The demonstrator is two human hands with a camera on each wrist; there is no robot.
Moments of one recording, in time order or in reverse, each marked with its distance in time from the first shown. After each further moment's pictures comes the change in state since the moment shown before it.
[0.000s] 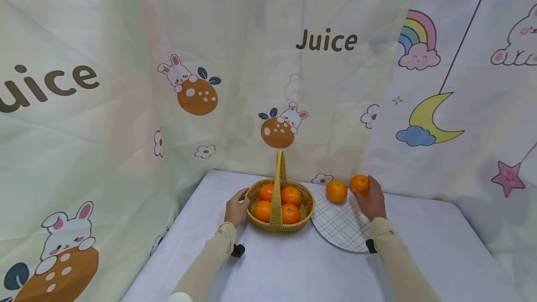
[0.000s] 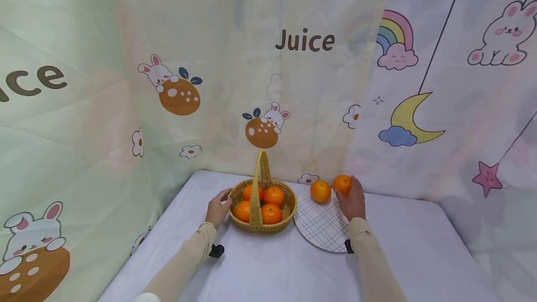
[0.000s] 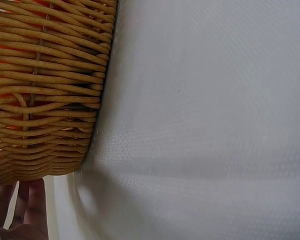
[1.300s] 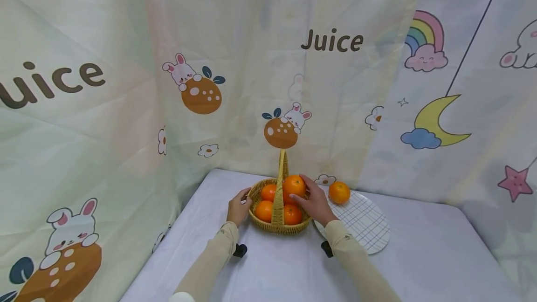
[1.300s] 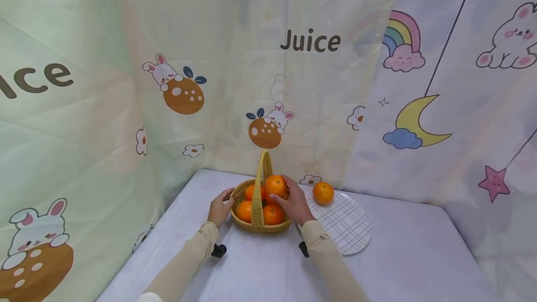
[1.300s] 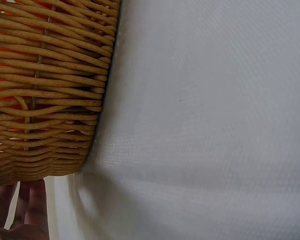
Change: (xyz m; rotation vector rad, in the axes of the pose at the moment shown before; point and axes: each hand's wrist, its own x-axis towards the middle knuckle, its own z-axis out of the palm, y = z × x) left_hand -0.002 0.003 -0.001 0.004 0.006 -0.009; right_hand -0.037 -0.144 0.087 0.274 -0.351 -0.146
